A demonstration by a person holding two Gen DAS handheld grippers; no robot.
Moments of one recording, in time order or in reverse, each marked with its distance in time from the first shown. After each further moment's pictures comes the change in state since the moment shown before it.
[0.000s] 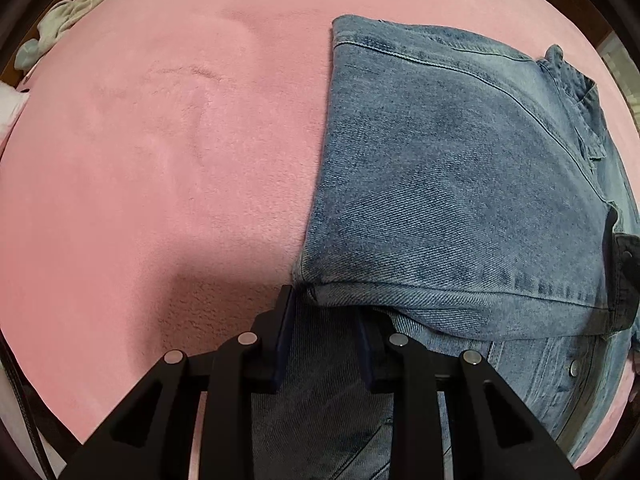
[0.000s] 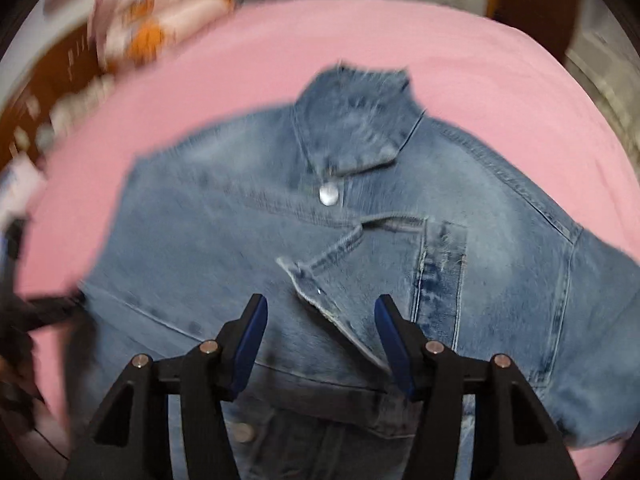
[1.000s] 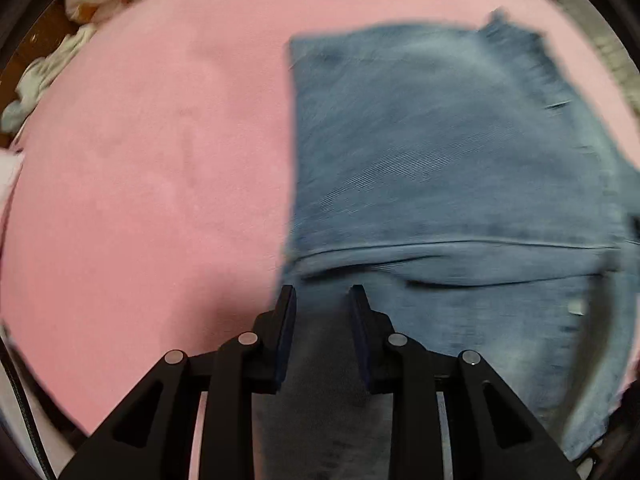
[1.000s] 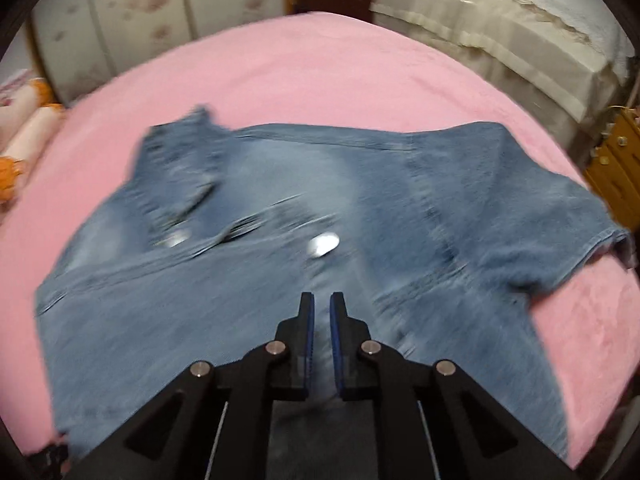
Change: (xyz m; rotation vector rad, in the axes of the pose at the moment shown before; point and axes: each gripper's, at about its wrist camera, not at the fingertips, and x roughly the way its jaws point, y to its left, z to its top) left arm -0.041 -0.035 0.006 0.211 -0.069 -0.023; right arm -0.035 -0.029 -0.050 0.568 -0.172 -0.291
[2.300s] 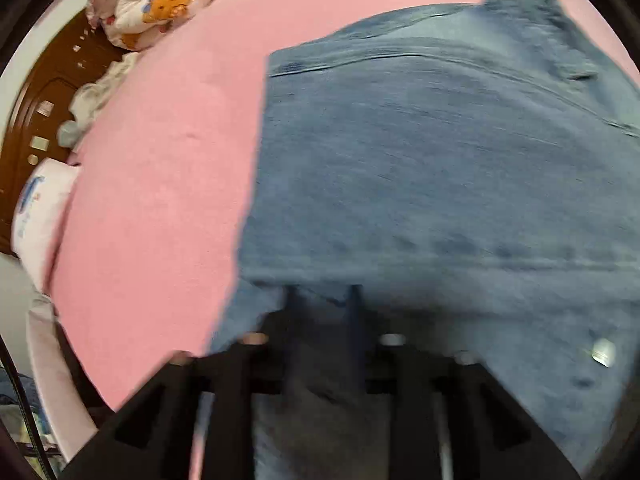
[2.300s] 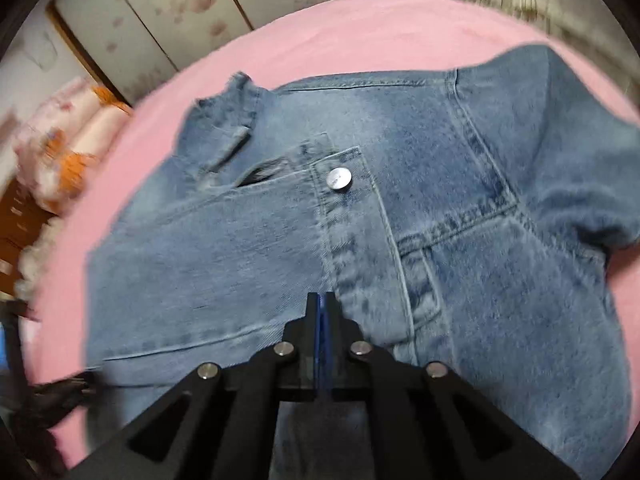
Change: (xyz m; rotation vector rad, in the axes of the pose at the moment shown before) left arm 0.048 -0.122 0.018 -0.043 0.002 0.313; right arm 0.028 -0.064 -0.033 0.021 0.067 0.332
